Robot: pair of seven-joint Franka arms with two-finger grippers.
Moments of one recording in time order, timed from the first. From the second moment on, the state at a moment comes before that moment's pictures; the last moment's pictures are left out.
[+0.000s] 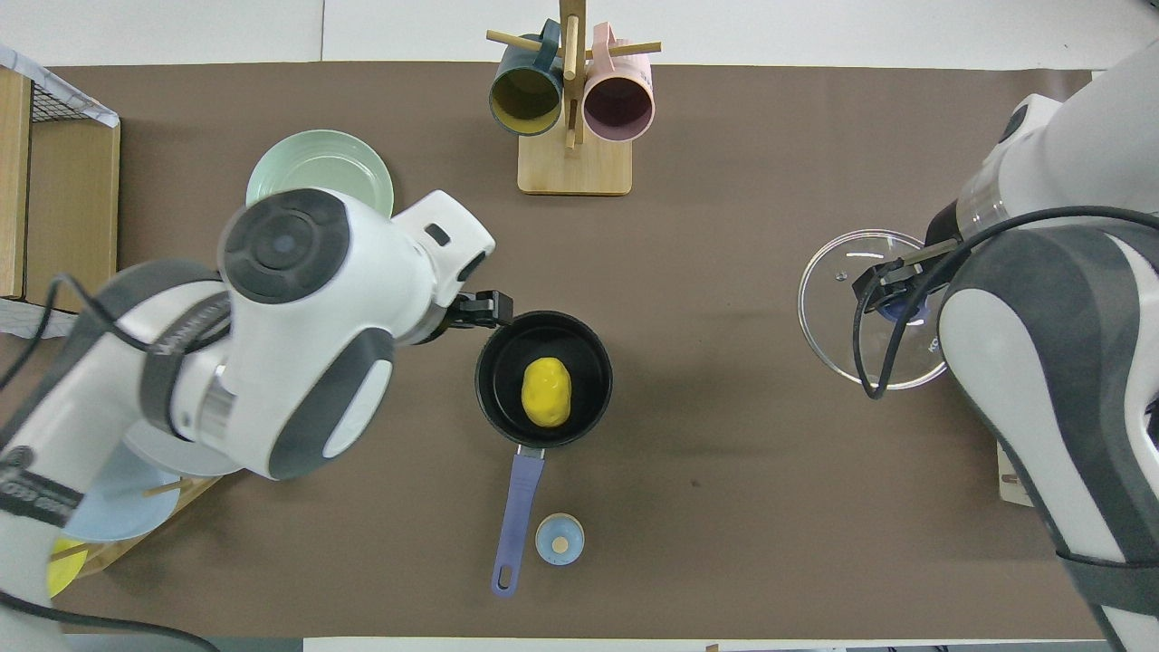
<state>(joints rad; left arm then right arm) -0.42 0.04 -0.01 -1.74 -0.06 1.85 -0.37 0.07 0.09 0.17 -1.63 0.02 1.61 0.01</state>
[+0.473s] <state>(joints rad) -0.12 -0.04 0.00 -1.67 -0.07 1.65 0.01 0.17 0.15 0.49 -1.60 -0.06 1.77 0.53</state>
